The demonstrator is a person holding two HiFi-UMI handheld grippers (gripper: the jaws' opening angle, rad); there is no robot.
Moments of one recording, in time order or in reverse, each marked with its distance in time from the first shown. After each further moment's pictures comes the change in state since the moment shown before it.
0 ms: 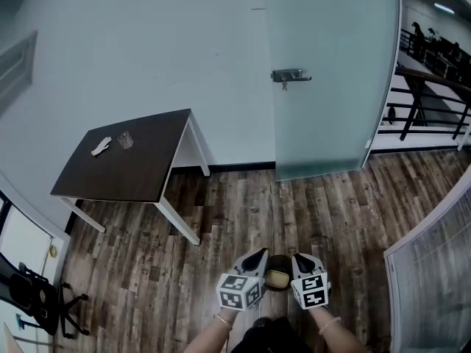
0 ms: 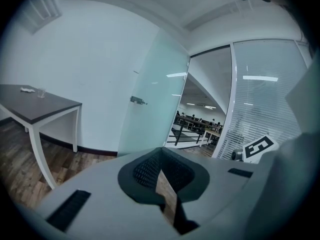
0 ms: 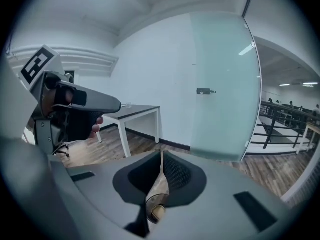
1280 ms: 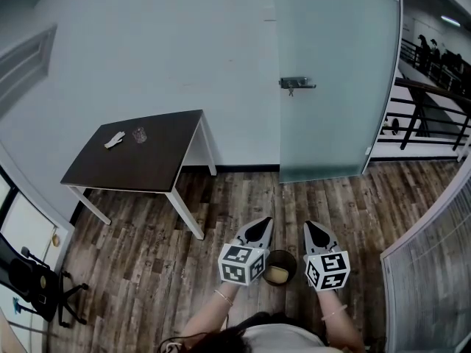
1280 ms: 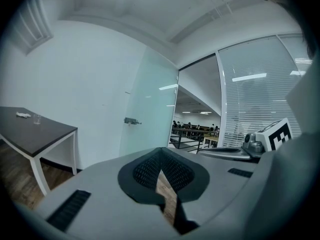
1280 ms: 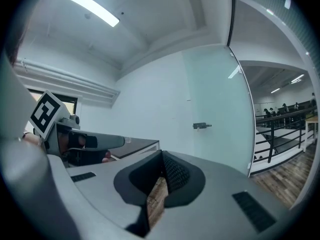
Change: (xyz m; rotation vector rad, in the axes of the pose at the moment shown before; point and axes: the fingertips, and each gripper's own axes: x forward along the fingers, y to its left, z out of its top) left arm -0.080 -0.058 0.097 0.119 -0.151 -0.018; right arm -0.133 0.022 0.139 0.053 -0.351 -0.009
